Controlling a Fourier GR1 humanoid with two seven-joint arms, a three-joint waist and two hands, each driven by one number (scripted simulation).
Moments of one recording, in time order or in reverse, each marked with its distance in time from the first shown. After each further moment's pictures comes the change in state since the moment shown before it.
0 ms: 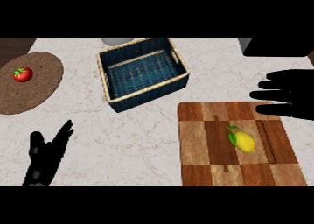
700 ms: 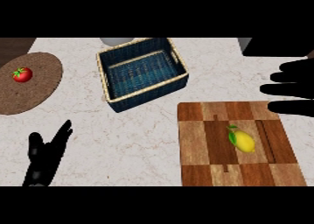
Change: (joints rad) left arm 0.001 0.011 -0.015 -0.001 0.018 0.025 -0.018; right arm -0.035 0.046 -0.167 -0.092 -0.149 0.153 0.161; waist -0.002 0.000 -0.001
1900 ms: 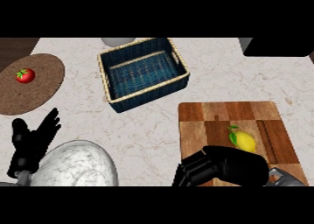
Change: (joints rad) left arm -0.082 0.084 0.040 0.035 0.051 0.008 0.020; right arm 0.431 0.698 0.371 0.089 -0.362 -0.201 0.132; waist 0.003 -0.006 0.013
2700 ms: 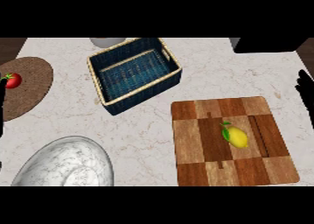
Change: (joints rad) left arm -0.143 0.053 0.230 -0.099 -0.001 0.180 -0.196; right arm 0.102 -0.109 -0.548 0.380 0.087 -0.736 0.336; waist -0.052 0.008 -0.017
